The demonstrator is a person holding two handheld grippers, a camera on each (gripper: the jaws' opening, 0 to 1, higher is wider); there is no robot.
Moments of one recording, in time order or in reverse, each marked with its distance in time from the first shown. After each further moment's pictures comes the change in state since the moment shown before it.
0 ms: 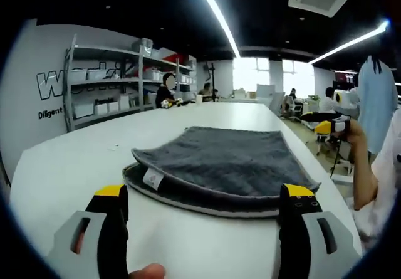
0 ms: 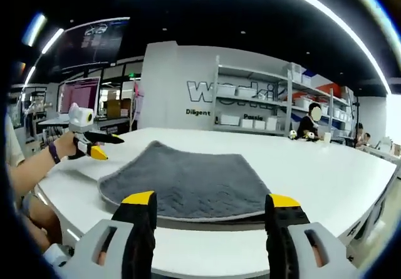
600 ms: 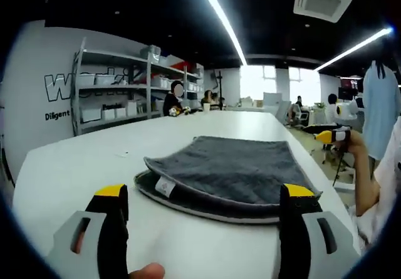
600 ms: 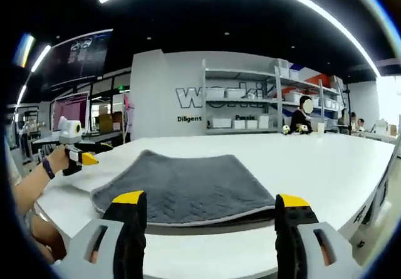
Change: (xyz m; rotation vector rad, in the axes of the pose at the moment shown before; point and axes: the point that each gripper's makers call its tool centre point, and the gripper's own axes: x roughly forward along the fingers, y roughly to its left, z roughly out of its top) left arm -0.010 -0.002 0.011 -0.023 -0.065 0.040; right arm -0.002 -0.015 0.003 0.115 -0.066 -0.048
